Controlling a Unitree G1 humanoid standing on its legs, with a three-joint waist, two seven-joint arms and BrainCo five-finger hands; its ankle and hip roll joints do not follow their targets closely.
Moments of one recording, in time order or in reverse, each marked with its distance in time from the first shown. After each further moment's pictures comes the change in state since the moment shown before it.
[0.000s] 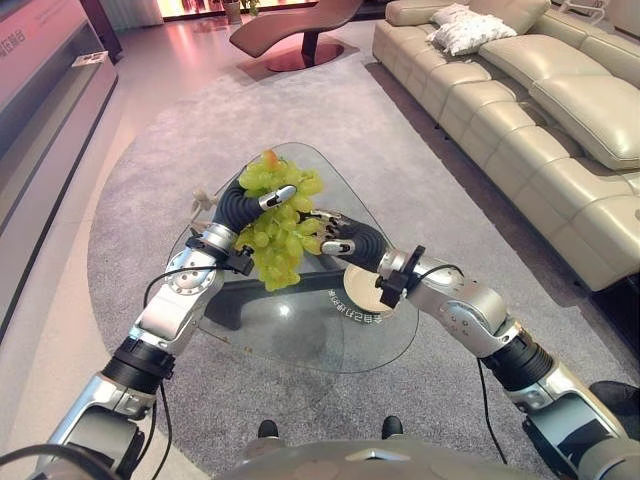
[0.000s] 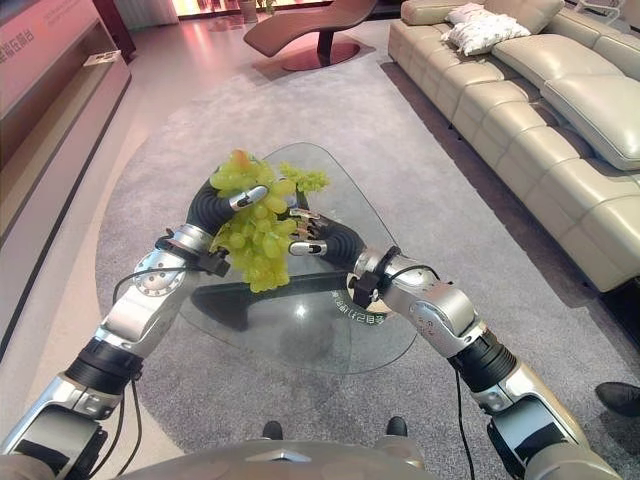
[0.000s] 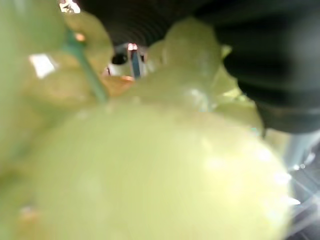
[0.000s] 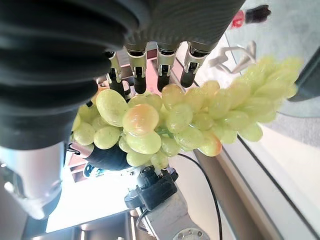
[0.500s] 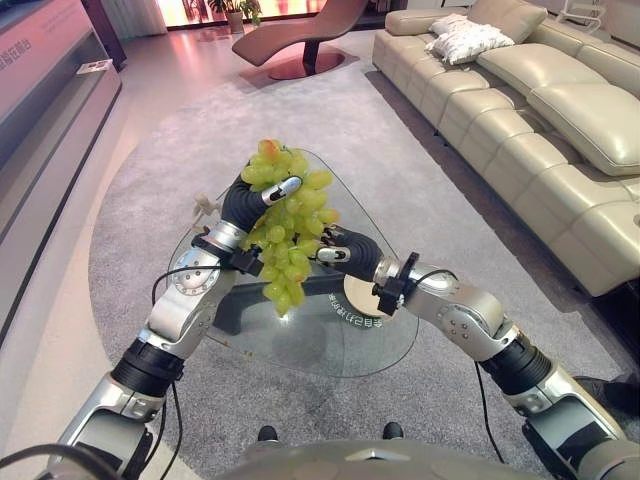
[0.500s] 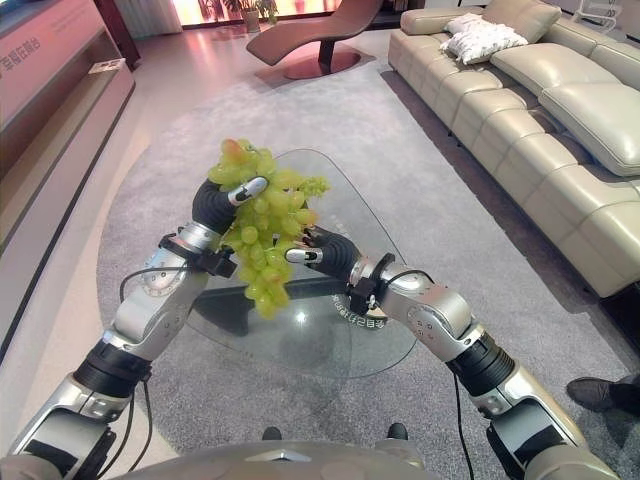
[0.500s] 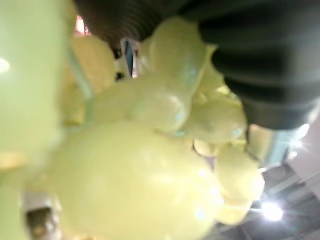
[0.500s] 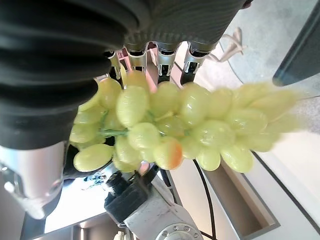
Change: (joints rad) left arm 0.000 -0.044 -0.011 -0.086 -0.201 0.001 -0.037; right arm 0.004 0.007 0.014 -0.004 0.034 0.058 -0.006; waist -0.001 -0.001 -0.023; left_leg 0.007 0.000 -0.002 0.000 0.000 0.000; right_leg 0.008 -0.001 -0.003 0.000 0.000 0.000
